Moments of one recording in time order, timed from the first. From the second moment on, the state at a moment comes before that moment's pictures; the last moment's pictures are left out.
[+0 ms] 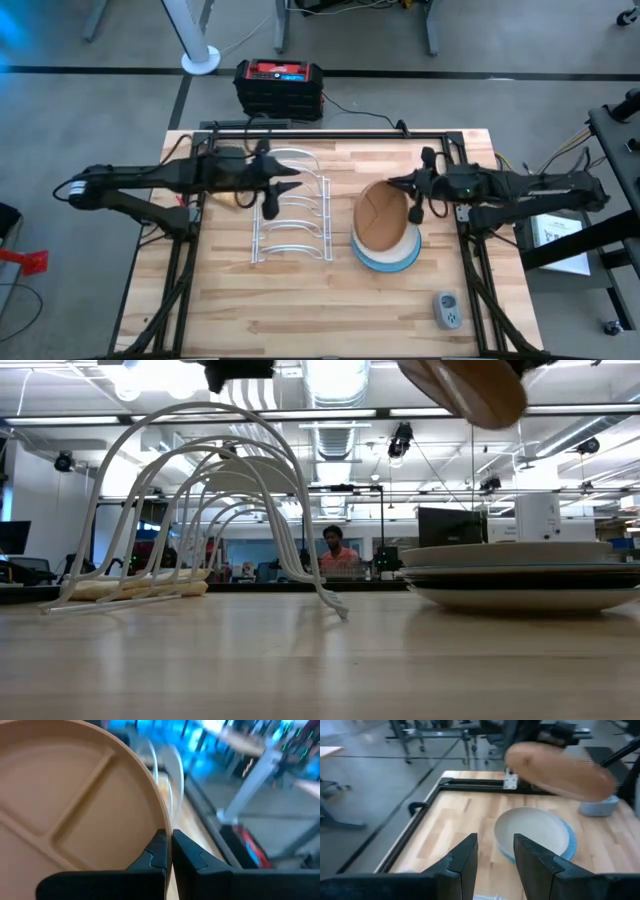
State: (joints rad) left arm 0.05 1.10 1.05 -0.27 -0.17 0.02; right arm 0.07 0.81 0.75 -0.25 0.37 -0.15
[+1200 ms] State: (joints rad) left arm -0.02 0.64 0.67 -0.11 -0.67 0.06; right arm 0.44 1.75 1.20 0.60 1.55 -0.75
